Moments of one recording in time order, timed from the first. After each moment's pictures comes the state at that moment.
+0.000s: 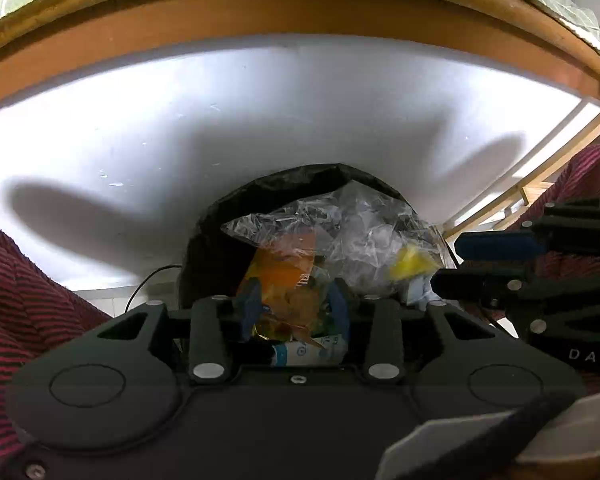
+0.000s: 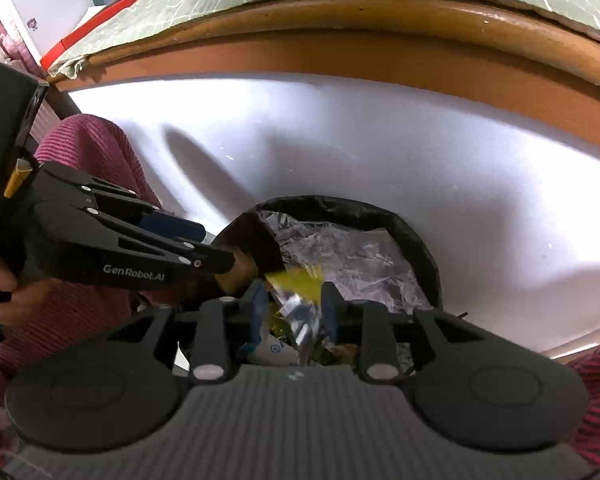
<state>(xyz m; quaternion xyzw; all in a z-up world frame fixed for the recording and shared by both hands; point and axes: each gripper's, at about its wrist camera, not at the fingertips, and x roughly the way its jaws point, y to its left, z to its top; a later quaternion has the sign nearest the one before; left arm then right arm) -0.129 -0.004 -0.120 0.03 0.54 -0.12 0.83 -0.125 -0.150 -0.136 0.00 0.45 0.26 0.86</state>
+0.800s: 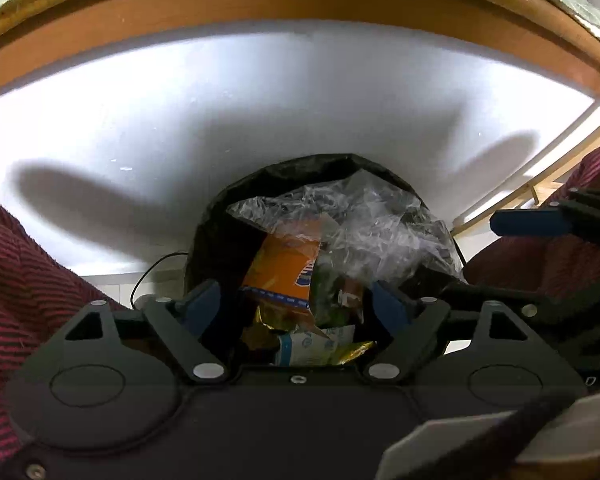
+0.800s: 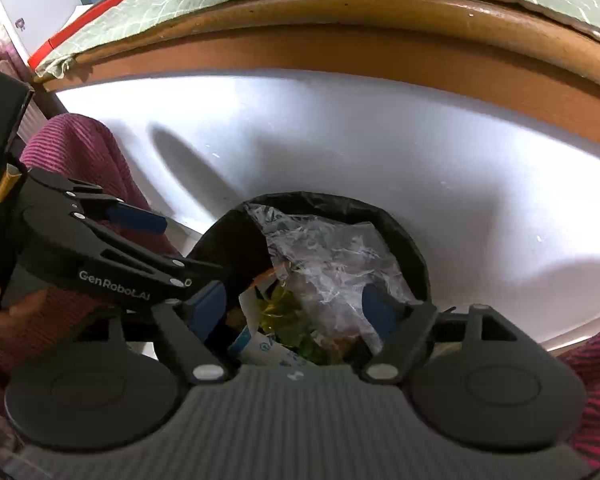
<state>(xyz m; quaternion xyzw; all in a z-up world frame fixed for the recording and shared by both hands) -0.135 -0.006 -0.122 0.02 0.56 -0.09 0.83 -0.128 -0.150 -0.141 -0.01 0.45 0.23 0.86</state>
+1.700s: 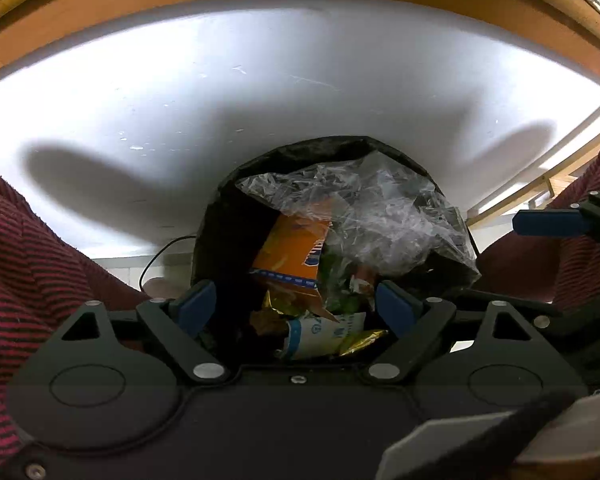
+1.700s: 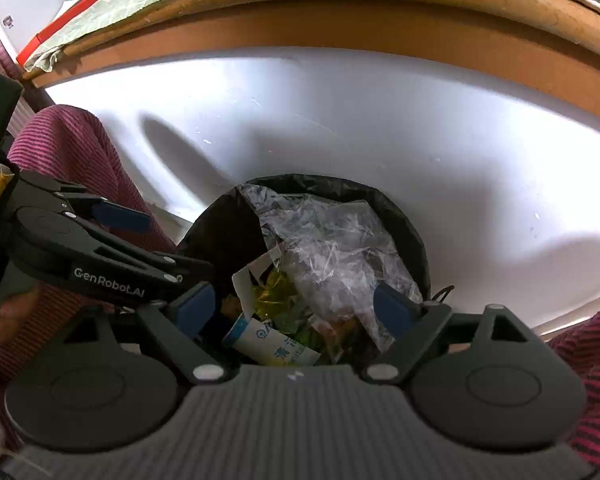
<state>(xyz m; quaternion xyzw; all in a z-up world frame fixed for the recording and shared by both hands) -0.138 -0.006 -0.134 0.03 0.57 -0.07 0.82 -0.133 -0.151 -0.152 0.00 0.47 0.22 0.86</state>
